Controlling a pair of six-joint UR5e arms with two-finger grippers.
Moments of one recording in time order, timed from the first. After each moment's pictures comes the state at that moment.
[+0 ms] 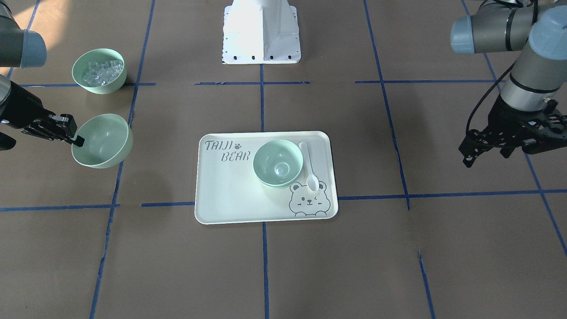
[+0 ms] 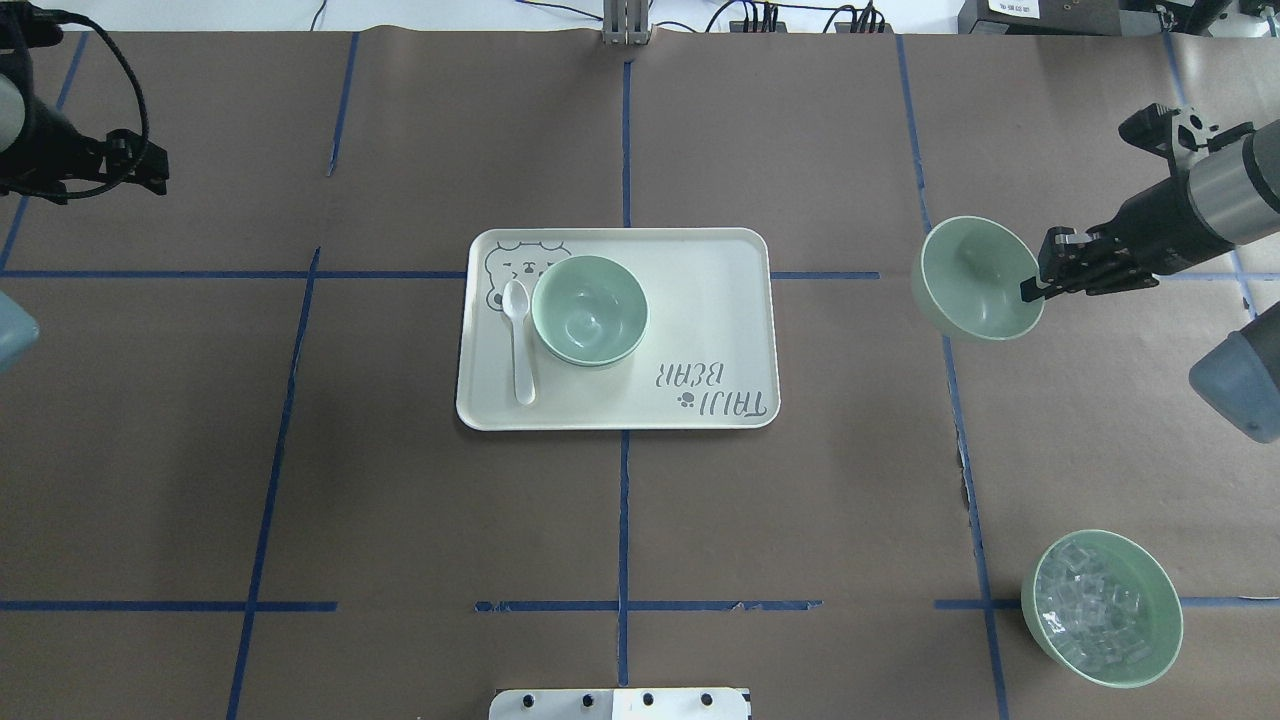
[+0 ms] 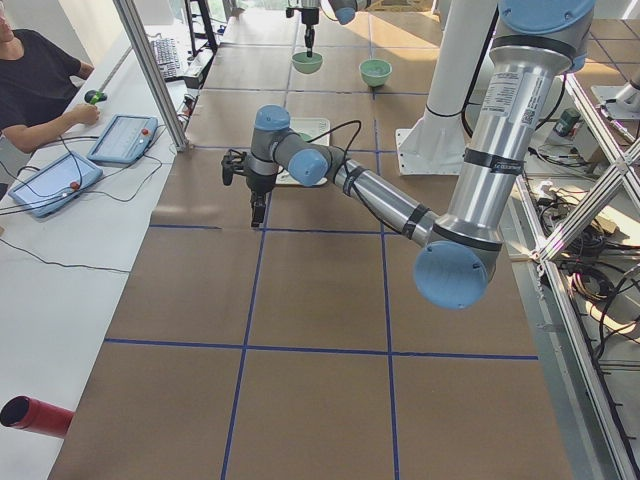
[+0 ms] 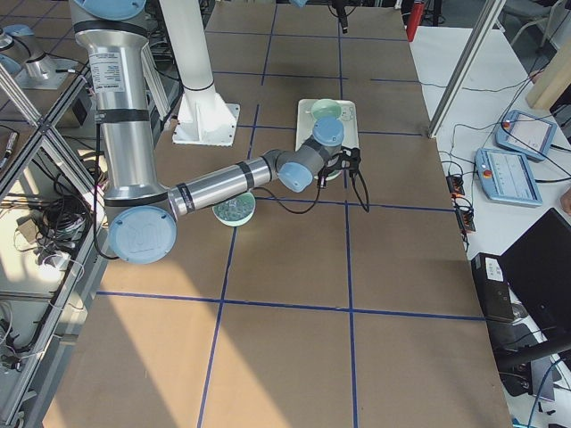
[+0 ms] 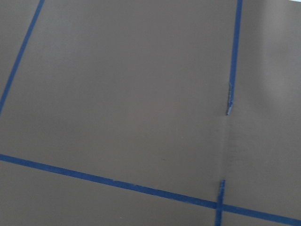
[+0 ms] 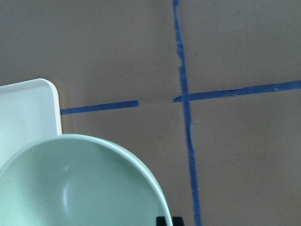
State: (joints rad) left arm -1.09 -1.77 -1.84 -1.72 -1.97 -0.86; right arm 1.04 -1.43 1.80 -1.09 2.43 1.06
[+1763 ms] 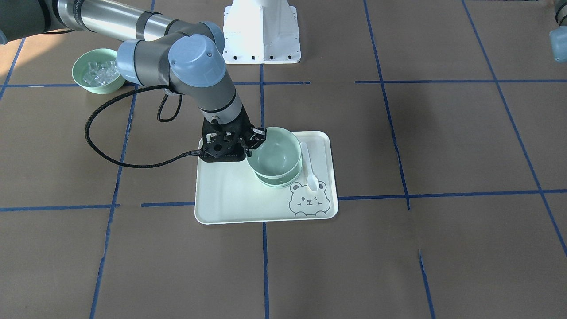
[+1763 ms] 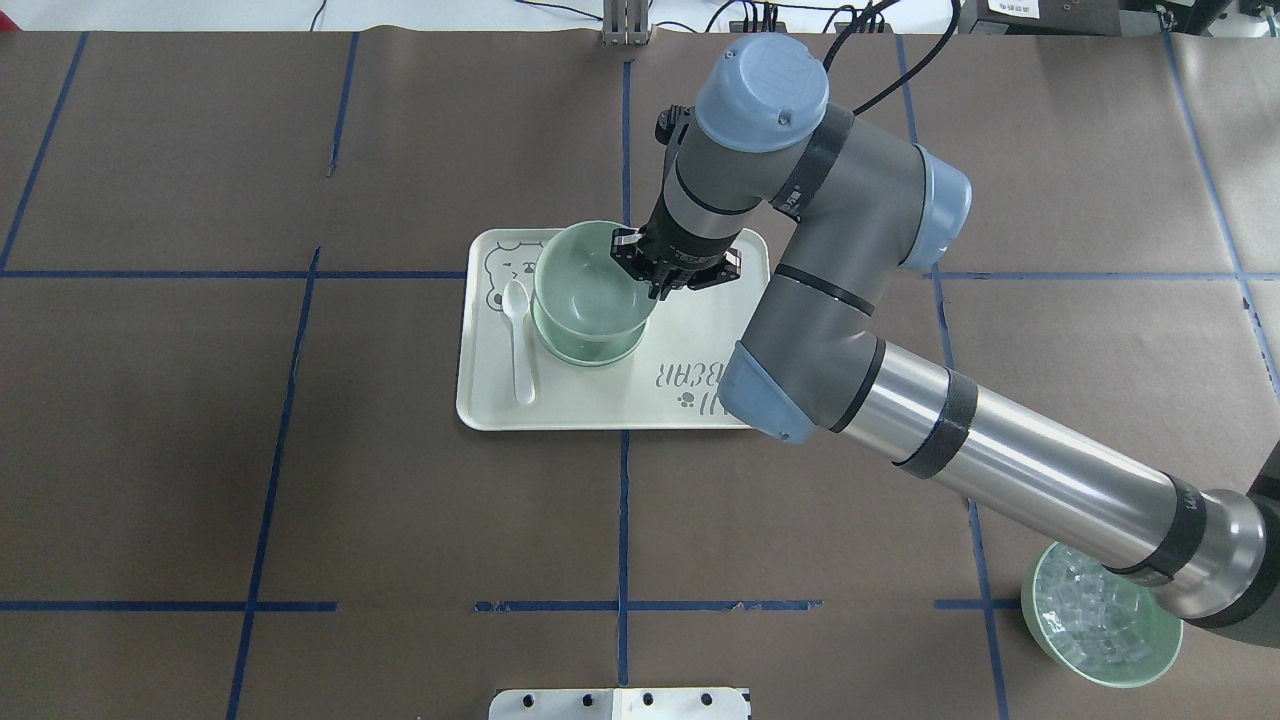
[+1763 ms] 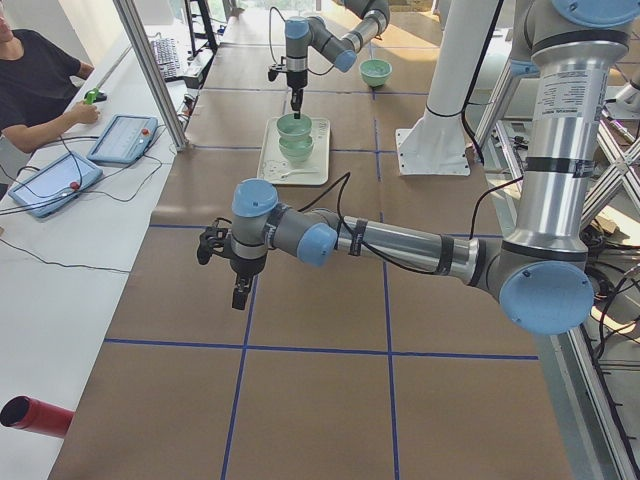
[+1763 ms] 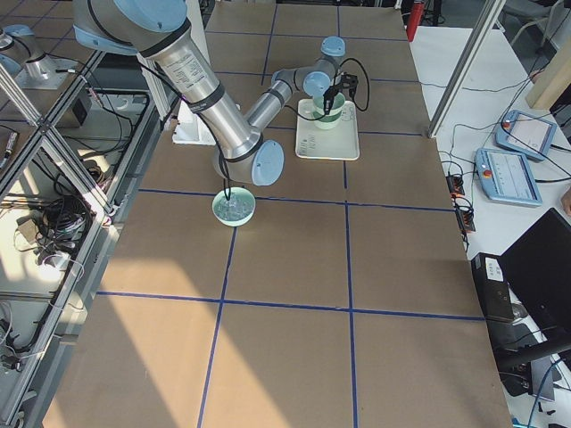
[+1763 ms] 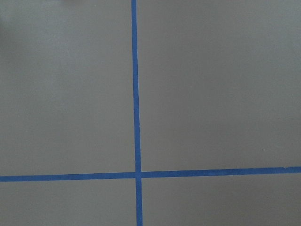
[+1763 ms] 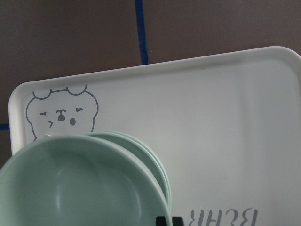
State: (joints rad) left arm -1.41 -1.63 -1.68 -1.82 -2.17 -0.33; right arm 0.66 -0.76 1.51 -1.44 2.05 1.26
